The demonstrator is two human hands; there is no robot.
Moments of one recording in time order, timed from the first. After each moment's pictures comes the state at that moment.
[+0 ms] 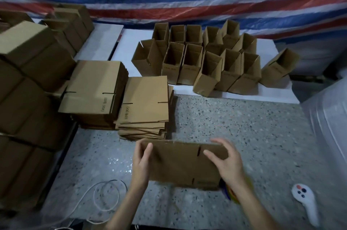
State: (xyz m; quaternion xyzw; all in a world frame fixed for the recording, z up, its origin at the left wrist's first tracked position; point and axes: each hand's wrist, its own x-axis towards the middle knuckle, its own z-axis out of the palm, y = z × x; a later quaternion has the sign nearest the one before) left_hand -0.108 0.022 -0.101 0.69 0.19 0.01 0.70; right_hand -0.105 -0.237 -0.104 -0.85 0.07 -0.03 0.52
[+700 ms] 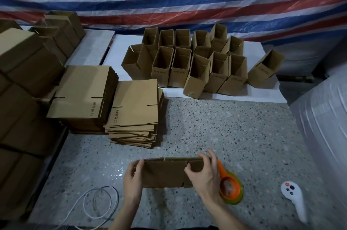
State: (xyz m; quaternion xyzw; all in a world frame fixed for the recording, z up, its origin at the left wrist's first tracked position) left_hand -0.140 0.004 -0.142 0.70 0.33 -0.03 0.63; right_hand -0.139 -0.208 -0.144 -0.93 0.14 -0.08 0.32
